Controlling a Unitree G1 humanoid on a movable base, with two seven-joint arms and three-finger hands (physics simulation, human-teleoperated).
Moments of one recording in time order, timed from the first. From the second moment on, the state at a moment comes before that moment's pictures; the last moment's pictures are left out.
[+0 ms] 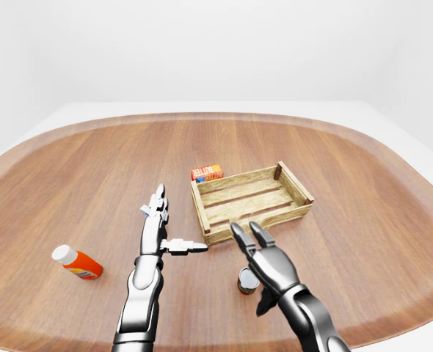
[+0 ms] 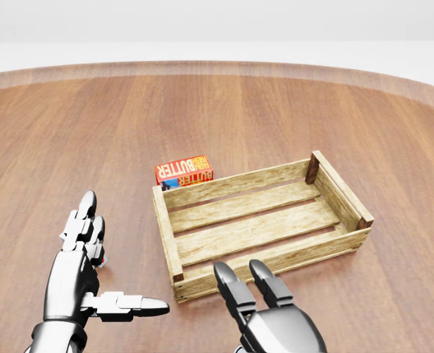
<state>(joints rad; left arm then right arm) 0.00 0.02 0.02 0.01 0.02 -0.01 -0.04 0.29 -0.11 0.29 -0.28 -1.15 -0.07 0.23</state>
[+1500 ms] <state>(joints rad) 0.00 0.02 0.02 0.01 0.02 -0.01 -0.04 0.29 -0.12 0.32 -0.31 -1.29 0.01 0.48</state>
